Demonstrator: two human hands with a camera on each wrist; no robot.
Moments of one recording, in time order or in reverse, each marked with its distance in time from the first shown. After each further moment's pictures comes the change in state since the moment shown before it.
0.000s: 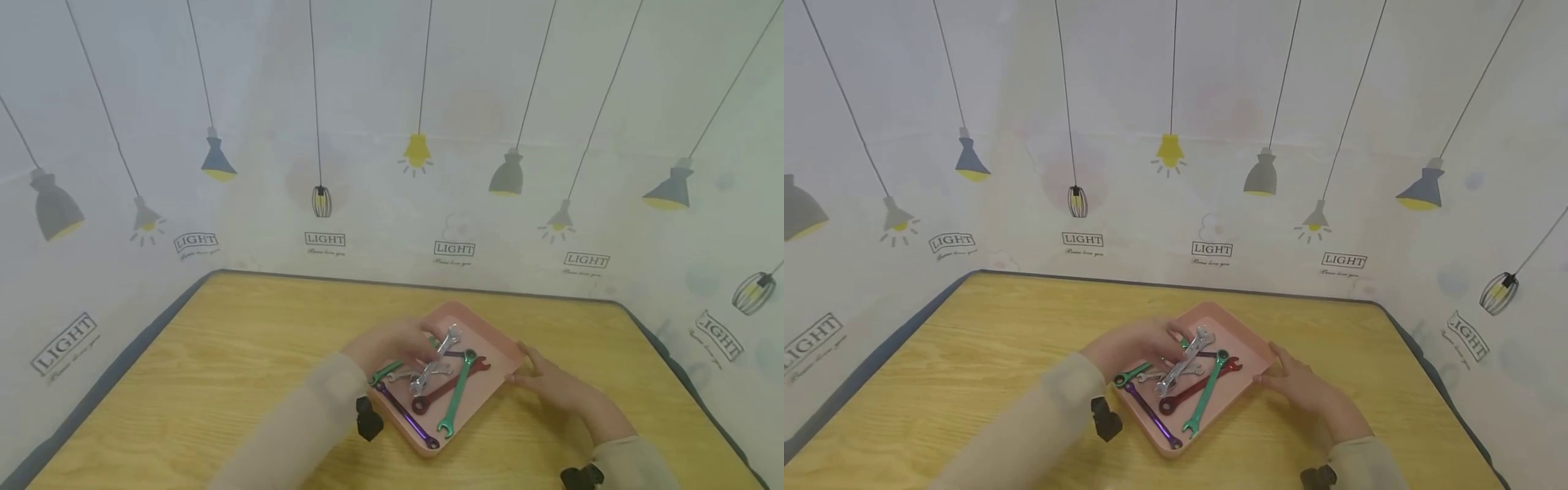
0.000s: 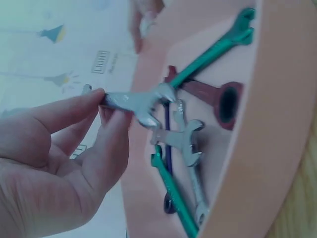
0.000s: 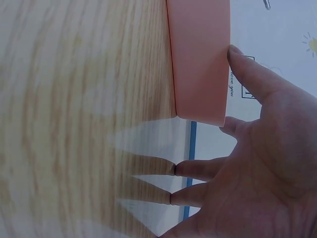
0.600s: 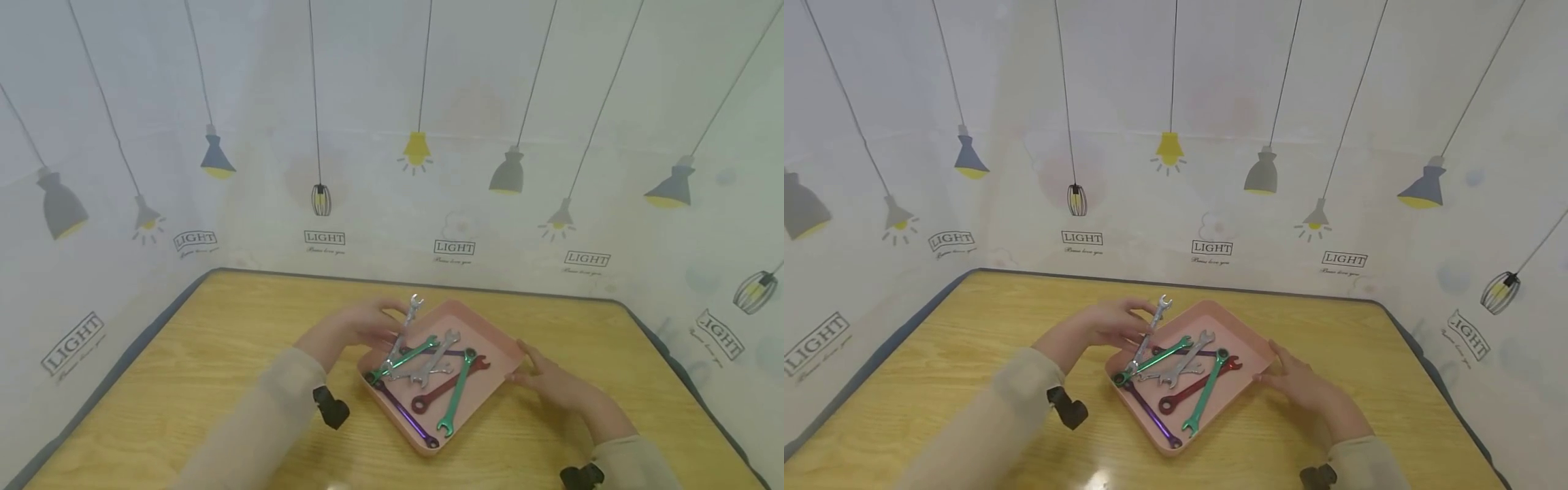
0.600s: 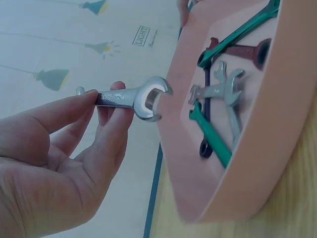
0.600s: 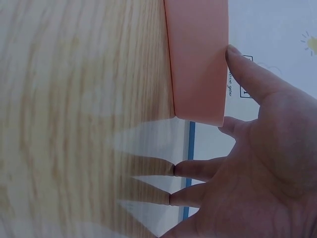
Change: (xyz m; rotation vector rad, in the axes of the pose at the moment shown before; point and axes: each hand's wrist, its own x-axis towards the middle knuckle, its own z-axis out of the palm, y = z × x) left_hand -0.031 -0.005 -0.061 -0.116 0.011 0.055; right_hand 0.002 0.003 0.000 -0.005 -0.007 -0.007
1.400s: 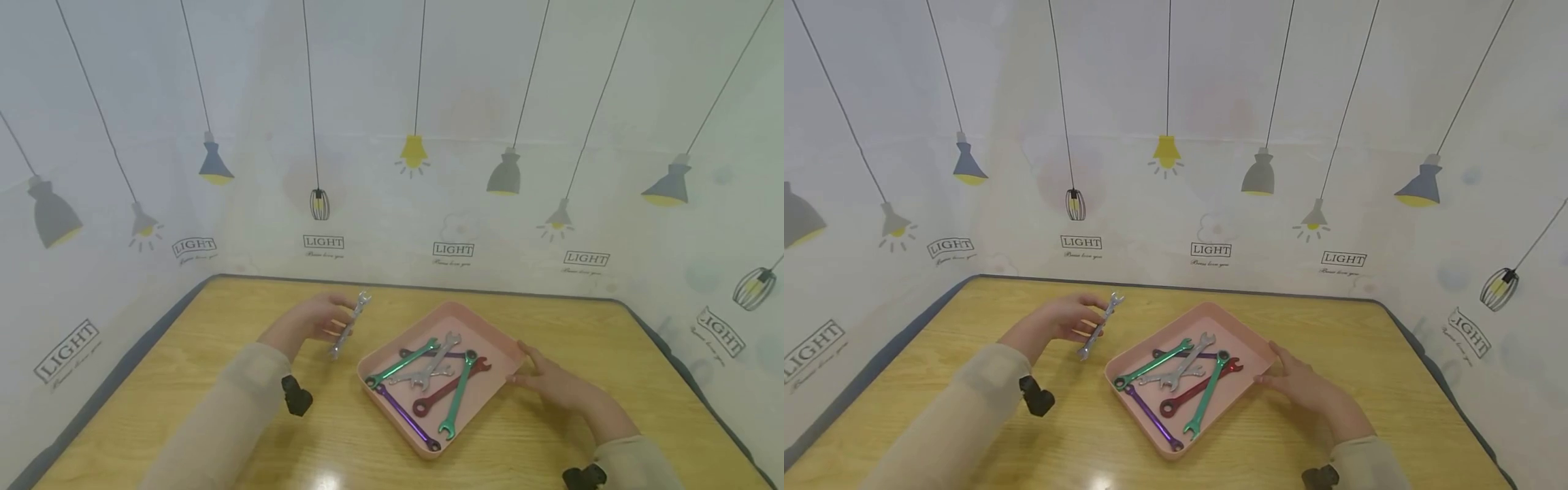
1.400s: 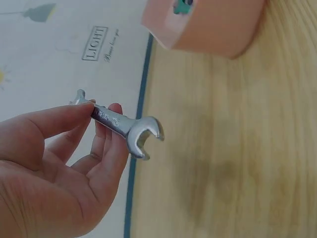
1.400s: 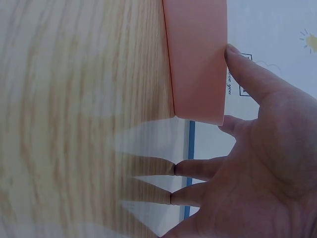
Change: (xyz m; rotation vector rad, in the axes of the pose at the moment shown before) left_hand -0.005 -0.032 -0.078 -0.006 0.221 -0.106; right_hand 0.001 0.002 0.000 0.014 -0.002 0.011
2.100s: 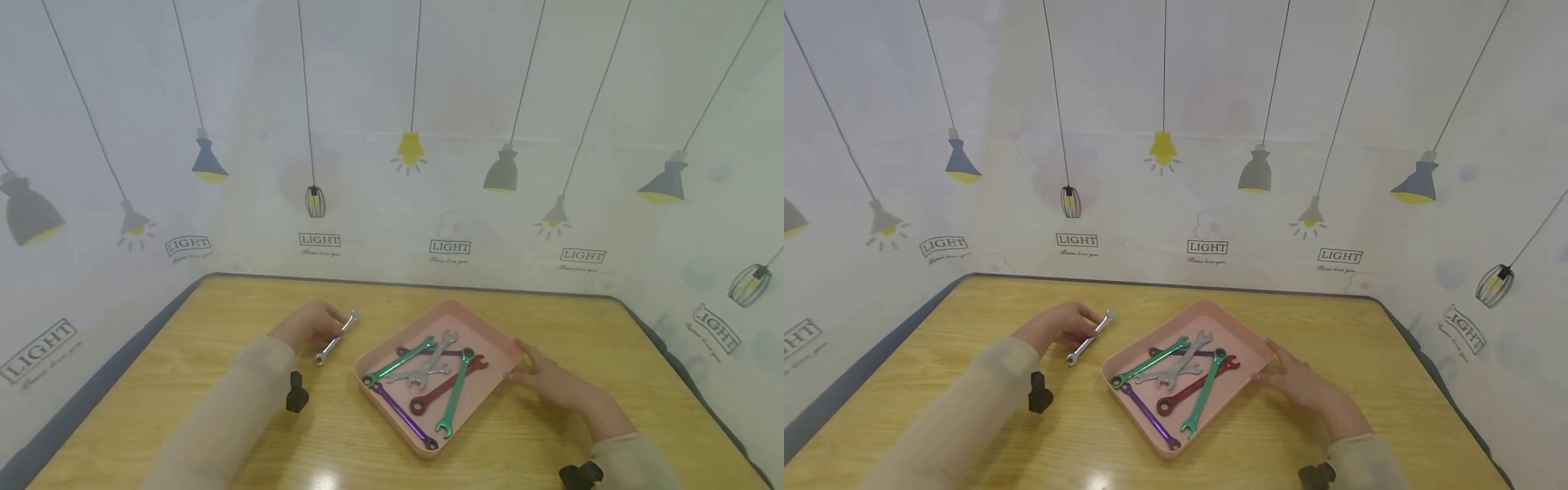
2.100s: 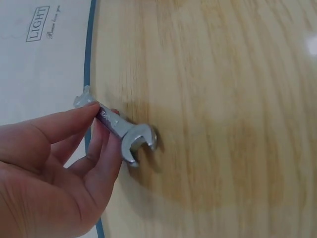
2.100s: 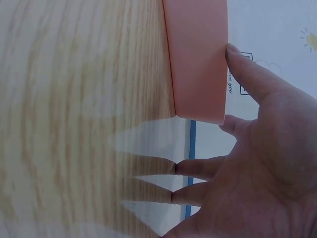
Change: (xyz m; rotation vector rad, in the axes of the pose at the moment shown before) left_hand 0.033 -0.032 -0.003 0.209 0.067 -0.077; right_hand -0.002 0.001 0.001 -0.010 0.015 0.029
